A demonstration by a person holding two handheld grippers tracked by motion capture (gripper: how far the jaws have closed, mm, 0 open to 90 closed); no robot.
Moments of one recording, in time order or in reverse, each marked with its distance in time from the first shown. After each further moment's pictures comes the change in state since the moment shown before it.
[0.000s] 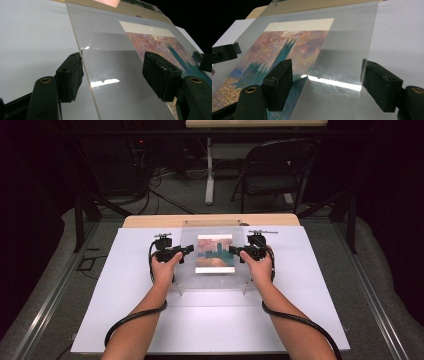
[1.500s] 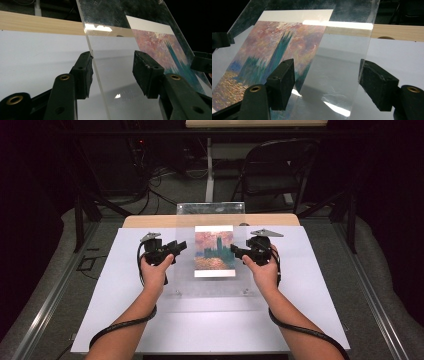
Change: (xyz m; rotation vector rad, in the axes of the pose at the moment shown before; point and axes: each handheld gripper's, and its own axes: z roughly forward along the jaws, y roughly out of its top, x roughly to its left) left arm -0.016 0.004 -0.057 -0.136 -0.077 0.096; right arm 0.027 0.000 -0.049 -0.156 0.006 -0.194
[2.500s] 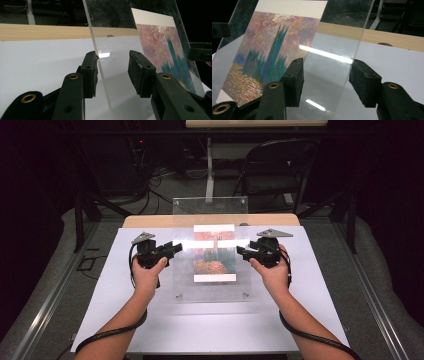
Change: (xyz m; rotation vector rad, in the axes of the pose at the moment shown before) left arm -0.014 0.008 -0.035 0.007 -0.044 0.088; right arm 0.005 0.010 -0.039 0.008 0.045 -0.081
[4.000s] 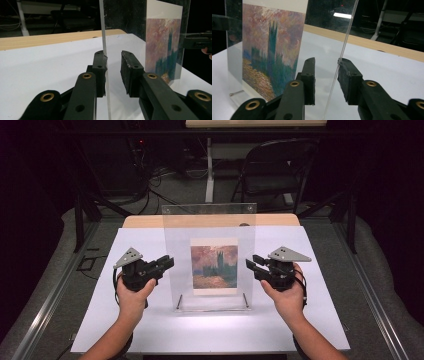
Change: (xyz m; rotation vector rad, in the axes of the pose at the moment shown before) left arm -0.040 -0.023 -0.073 -0.048 -0.061 0.125; right arm 0.036 -0.022 -0.078 -0.087 0.017 -0.110
